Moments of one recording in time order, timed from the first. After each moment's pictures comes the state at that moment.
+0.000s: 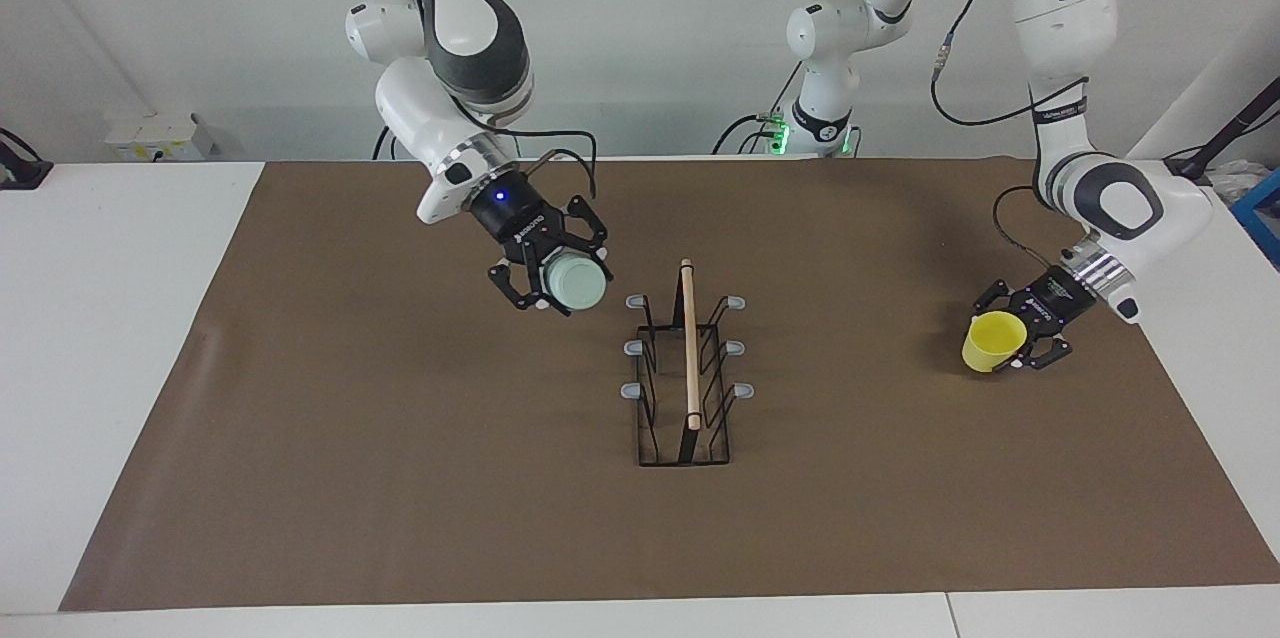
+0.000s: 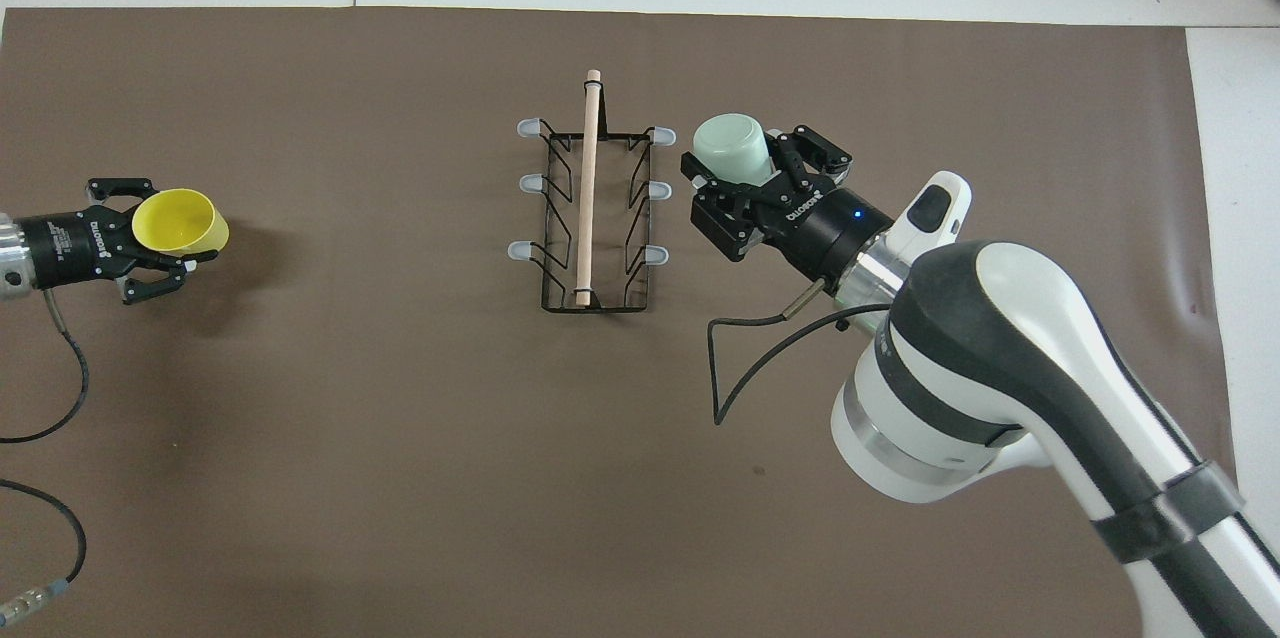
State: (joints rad) left arm 0.23 0.37 0.12 -1.91 -1.01 2.05 -0.85; right arm 0.44 0.08 0.04 -1.98 2.09 2.85 -1.88
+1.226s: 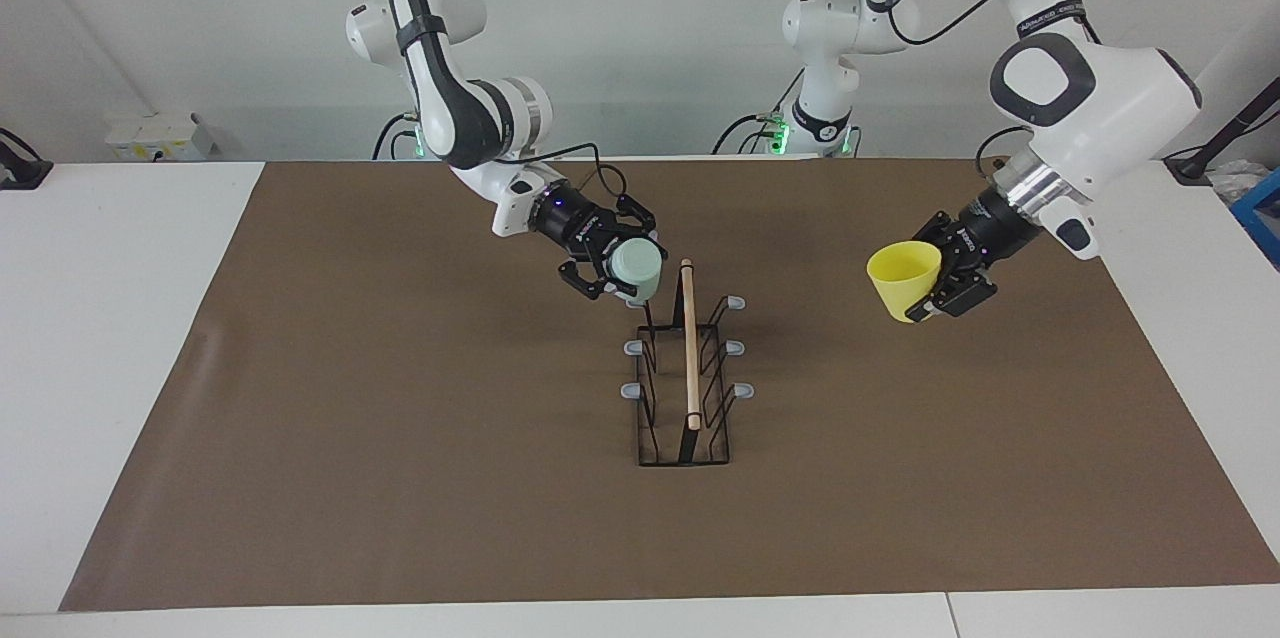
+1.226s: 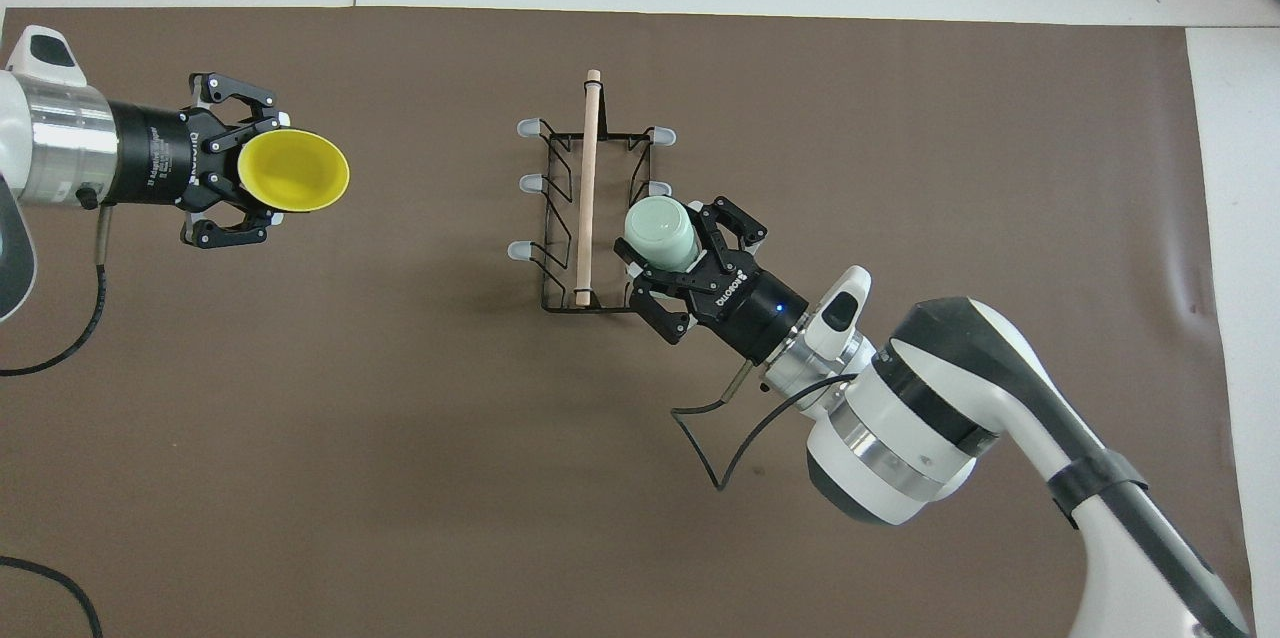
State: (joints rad) left arm -0.18 0.11 0.11 -1.77 -0.55 2.01 -1.12; right arm 0.46 0.10 0.04 -2.19 2.57 2.40 -2.47
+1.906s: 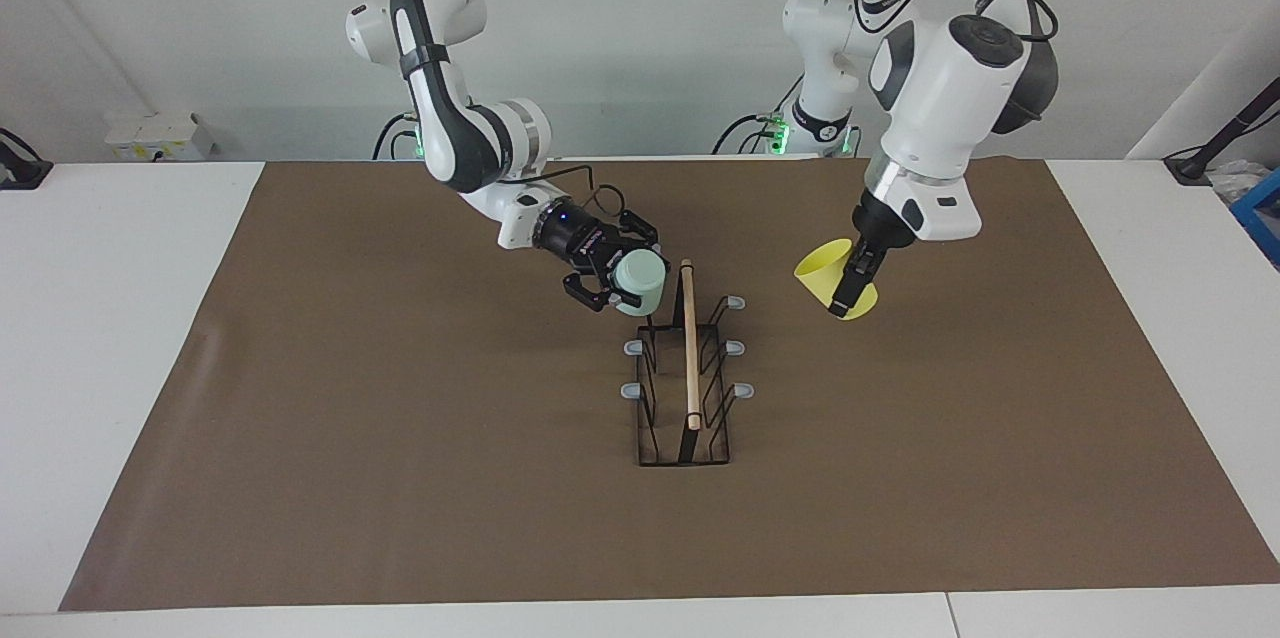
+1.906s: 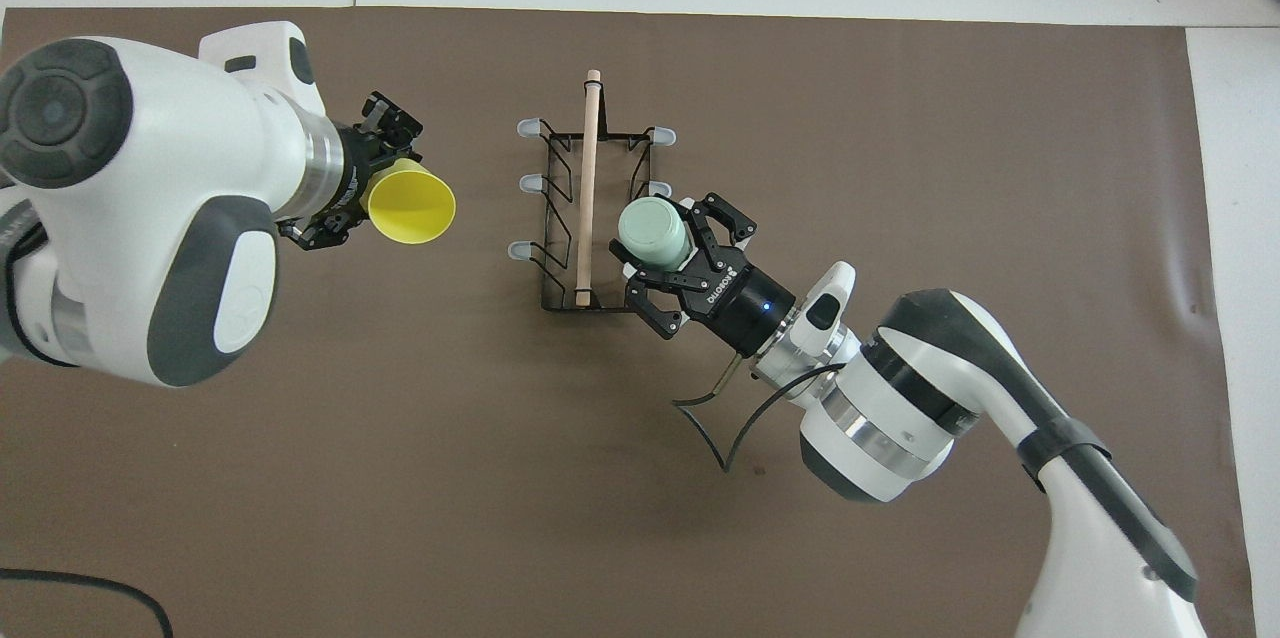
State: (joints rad) left arm -0.45 0.12 0.10 -1.76 -0.04 2.11 -1.16; right arm 0.45 0.18 0.03 -2.19 2.59 2.28 -2.62
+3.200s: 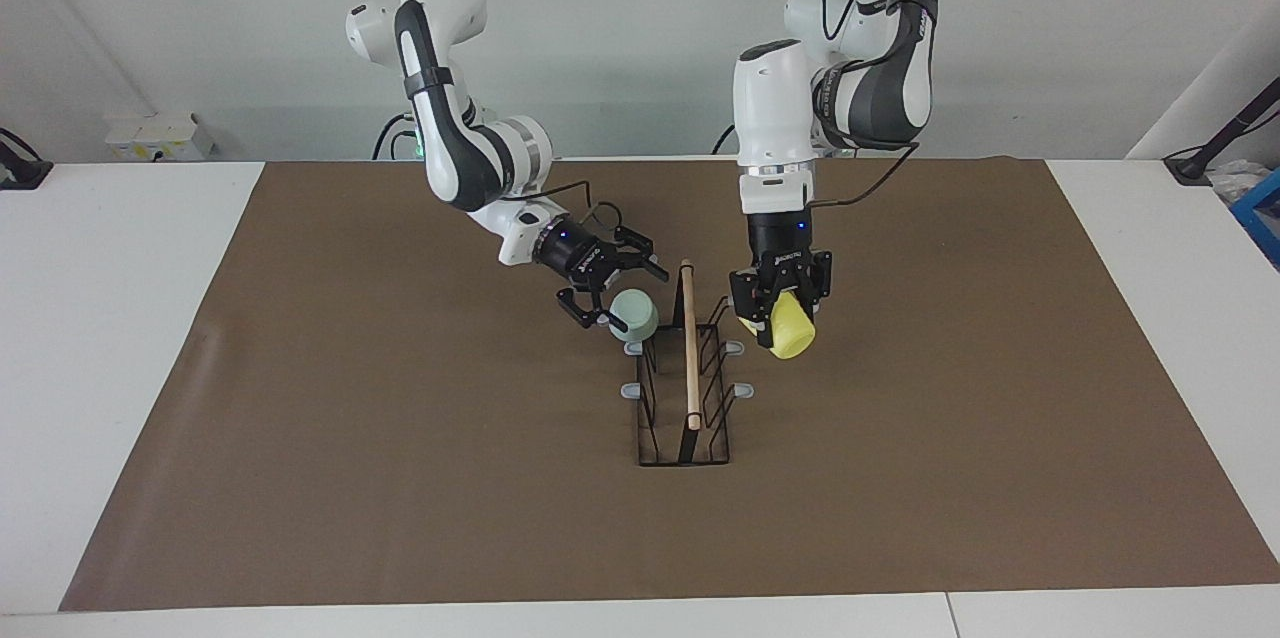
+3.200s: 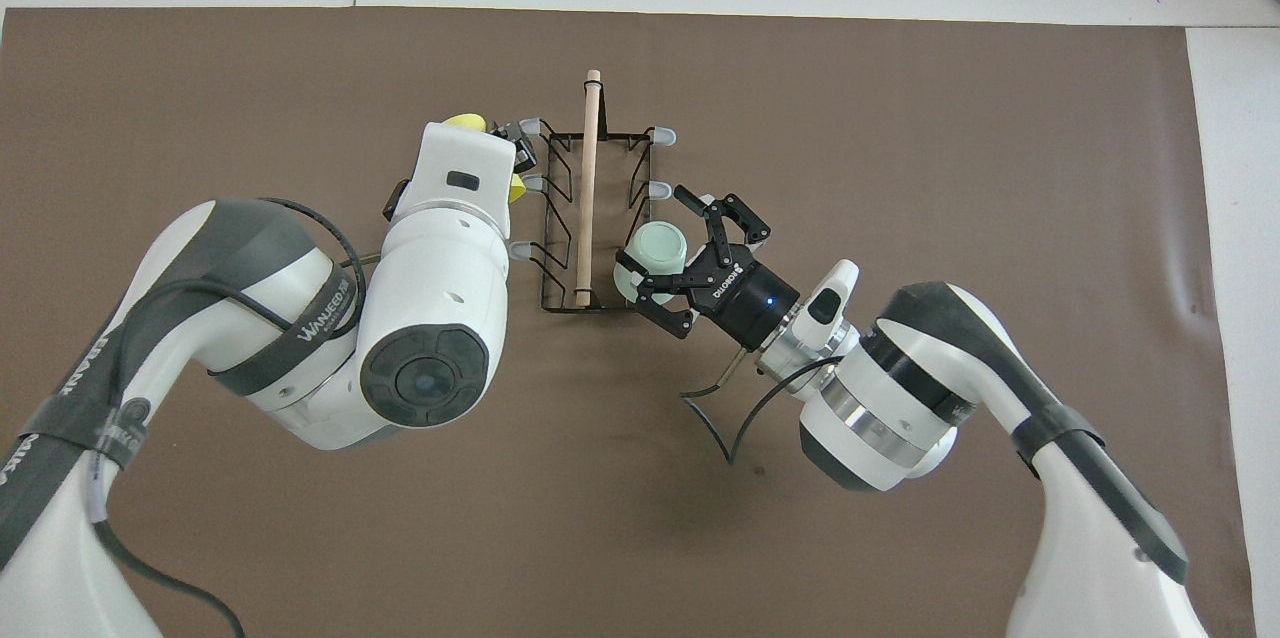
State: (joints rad) left arm -0.58 0.13 0.10 -1.97 0.84 2.60 -1.57; right arm 0.44 0.19 0.03 -2.17 2.59 2.37 -2.63
